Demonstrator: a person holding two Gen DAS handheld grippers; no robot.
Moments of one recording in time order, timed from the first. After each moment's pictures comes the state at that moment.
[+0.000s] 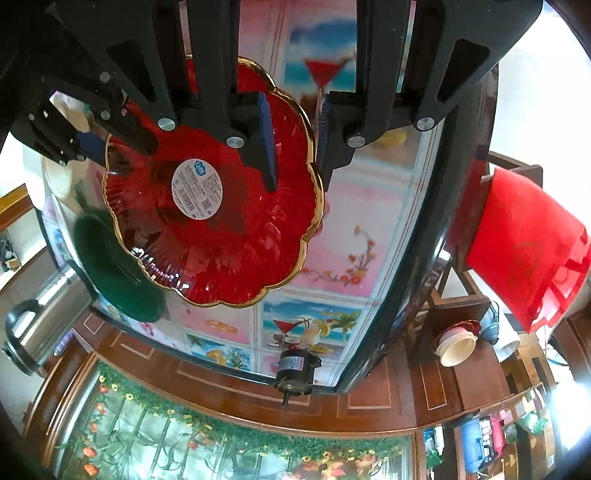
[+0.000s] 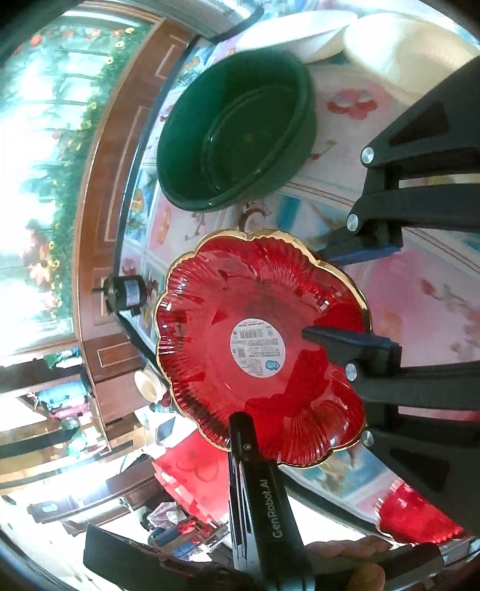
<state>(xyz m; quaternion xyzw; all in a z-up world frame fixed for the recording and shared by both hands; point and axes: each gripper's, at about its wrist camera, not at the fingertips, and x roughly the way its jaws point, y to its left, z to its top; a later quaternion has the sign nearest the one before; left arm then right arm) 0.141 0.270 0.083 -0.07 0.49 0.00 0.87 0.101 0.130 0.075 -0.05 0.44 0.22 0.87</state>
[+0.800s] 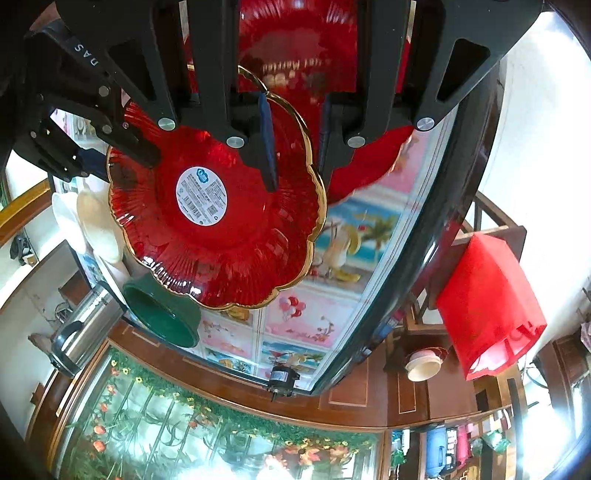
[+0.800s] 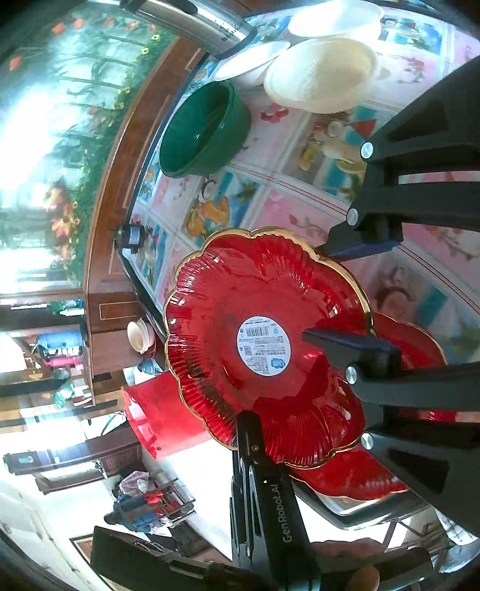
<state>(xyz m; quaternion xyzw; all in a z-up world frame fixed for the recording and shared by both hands) -0.037 0.272 0.100 -0.12 0.46 0.02 0.88 -0.031 0.143 0.093 -0.10 0.40 0.26 0.87</state>
